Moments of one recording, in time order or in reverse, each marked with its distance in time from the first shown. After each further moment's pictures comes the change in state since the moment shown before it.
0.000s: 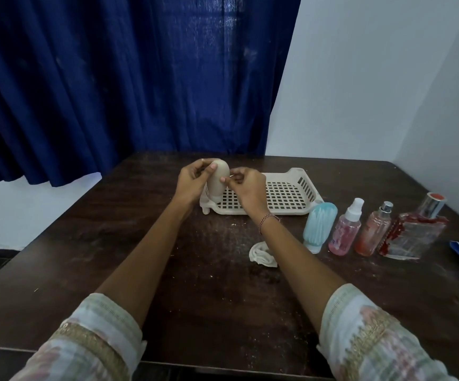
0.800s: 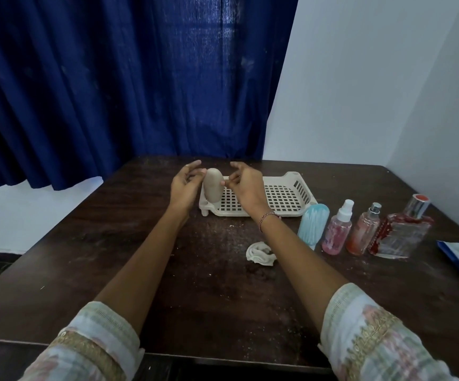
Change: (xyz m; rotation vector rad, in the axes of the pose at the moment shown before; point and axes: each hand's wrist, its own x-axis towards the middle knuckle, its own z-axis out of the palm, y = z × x) left_hand -0.010 0.003 -0.007 -0.094 0.162 -0.130; right_hand -0.004 -0.023 -0.017 -0.161 -0.046 -0.056
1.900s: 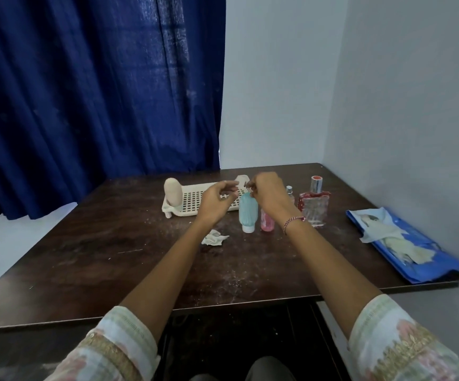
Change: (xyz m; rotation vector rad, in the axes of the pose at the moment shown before) left_hand -0.122 0.058 0.124 0.324 -0.354 0.252; right_hand -0.090 0.030 -0.164 -0.528 0.020 -0.064
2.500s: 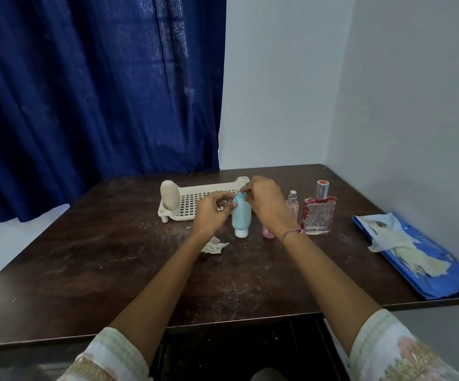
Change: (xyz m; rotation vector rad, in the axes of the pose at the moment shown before) left_hand 0.001 -0.021 0.000 0.107 0.069 0.007; right_hand 0.007 0.001 0.022 0.060 0.078 -0.082
